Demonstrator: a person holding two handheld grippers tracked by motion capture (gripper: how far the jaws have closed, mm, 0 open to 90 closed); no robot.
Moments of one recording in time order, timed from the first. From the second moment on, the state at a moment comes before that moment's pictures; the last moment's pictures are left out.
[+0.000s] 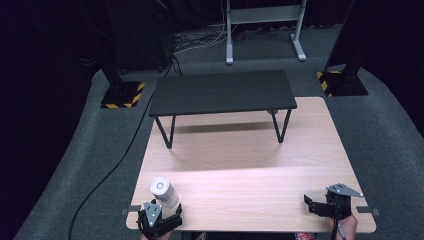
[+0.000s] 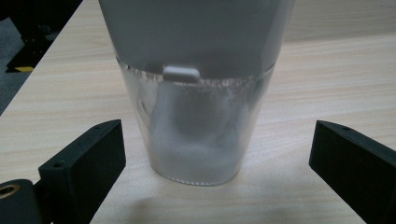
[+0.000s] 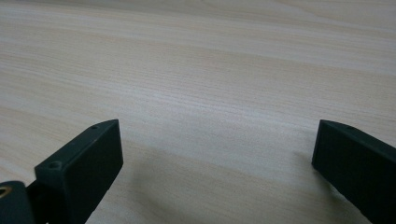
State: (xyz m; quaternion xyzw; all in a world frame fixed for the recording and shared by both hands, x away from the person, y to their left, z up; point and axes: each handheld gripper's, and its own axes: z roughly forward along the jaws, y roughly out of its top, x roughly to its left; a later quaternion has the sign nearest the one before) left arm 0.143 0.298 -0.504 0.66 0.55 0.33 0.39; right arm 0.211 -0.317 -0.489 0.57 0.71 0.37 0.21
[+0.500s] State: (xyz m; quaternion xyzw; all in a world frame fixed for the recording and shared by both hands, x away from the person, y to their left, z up) left arm 0.159 0.300 -0.498 0.67 0.55 0.32 0.39; right arm 0.212 -0.315 -0.488 0.57 0.71 0.36 0.21
